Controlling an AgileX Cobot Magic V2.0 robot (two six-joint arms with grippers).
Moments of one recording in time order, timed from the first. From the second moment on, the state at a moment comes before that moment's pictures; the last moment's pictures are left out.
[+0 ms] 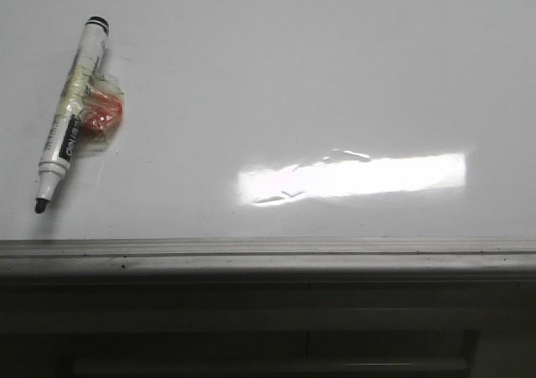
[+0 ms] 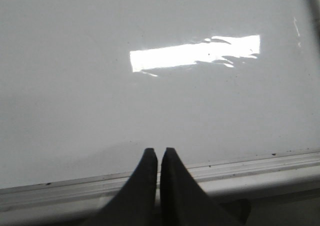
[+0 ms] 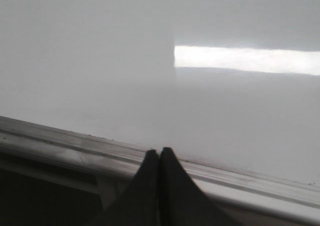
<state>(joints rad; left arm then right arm) -0.18 0.00 0.00 -0.12 0.34 0.06 0.24 -0.01 0.01 0.02 0.32 -0.07</state>
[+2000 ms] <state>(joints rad) -0.18 0.00 0.00 -1.17 -0.04 0.06 0.24 -0.01 -0.05 0.51 0.07 -0.07</state>
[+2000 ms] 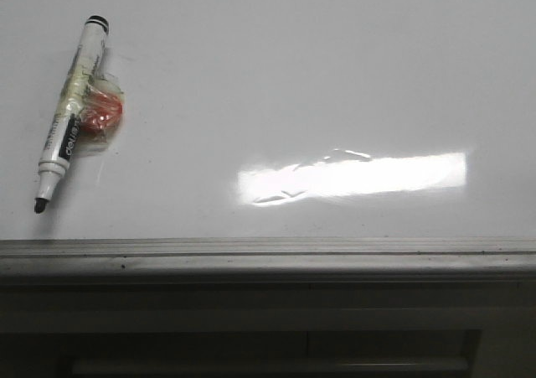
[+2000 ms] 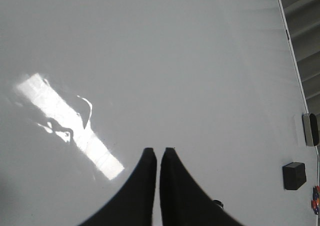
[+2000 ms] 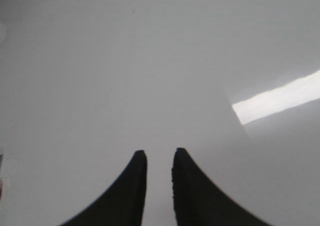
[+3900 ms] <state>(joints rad) -0.50 1.25 -0.83 -0.45 0.79 0.21 0.24 0.07 -0.28 0.49 0.40 -0.18</state>
